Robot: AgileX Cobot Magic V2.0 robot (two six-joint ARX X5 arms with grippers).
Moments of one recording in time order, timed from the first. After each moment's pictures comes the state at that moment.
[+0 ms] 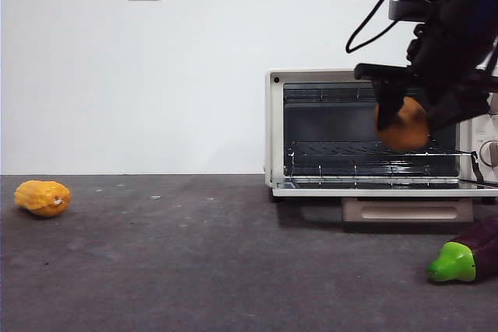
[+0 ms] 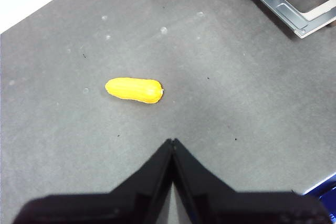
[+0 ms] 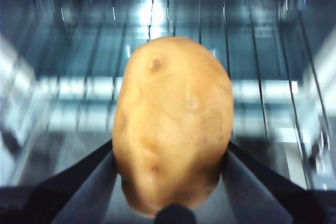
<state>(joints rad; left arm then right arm) -0.73 0.84 1.39 -1.32 -0.44 -0.03 0.32 1.50 0.91 -0.02 0.20 0.20</state>
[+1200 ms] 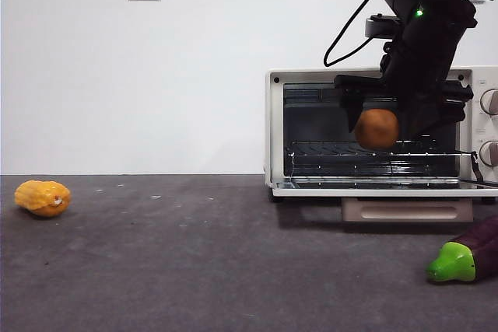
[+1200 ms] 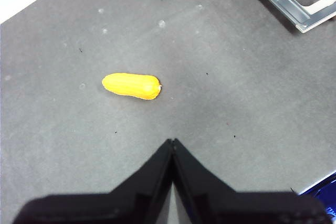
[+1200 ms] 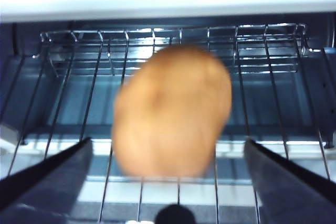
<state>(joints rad) -0.73 0.88 1.39 -1.32 -0.44 -0.04 0.29 1.72 1.14 -0.07 0.18 0.21</state>
